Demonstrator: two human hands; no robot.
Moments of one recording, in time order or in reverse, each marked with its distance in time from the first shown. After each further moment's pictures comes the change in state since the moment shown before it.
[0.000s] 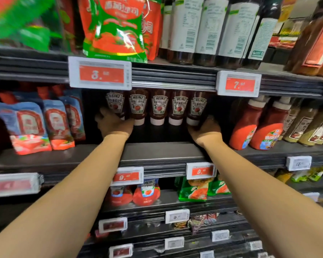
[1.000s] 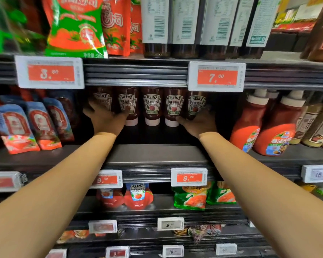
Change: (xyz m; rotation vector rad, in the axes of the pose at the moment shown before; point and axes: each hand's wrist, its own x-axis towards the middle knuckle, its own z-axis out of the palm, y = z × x) left_hand -0.006 0.016 0.011 0.009 0.173 0.137; right_hand 0.046 0.004 0.008 0.253 -0.075 -0.091
